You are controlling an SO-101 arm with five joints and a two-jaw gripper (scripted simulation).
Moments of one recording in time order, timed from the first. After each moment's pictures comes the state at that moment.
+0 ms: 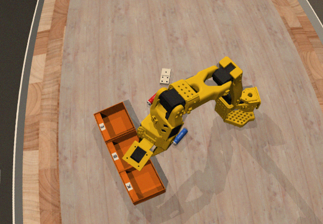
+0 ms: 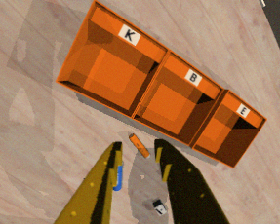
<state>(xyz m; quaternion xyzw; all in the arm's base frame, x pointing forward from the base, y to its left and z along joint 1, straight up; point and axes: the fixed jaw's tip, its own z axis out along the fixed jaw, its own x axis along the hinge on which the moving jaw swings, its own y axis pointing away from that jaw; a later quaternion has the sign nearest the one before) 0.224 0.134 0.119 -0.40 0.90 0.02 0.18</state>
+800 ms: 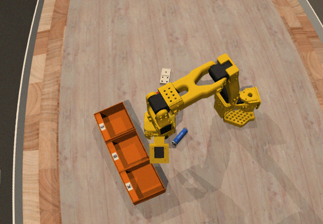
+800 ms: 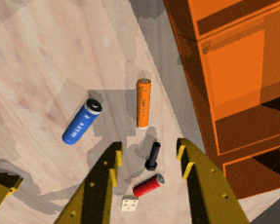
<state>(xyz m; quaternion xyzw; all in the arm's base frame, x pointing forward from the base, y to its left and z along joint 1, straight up) 0.191 0.073 0.053 -0.65 0.76 0.00 -0.01</state>
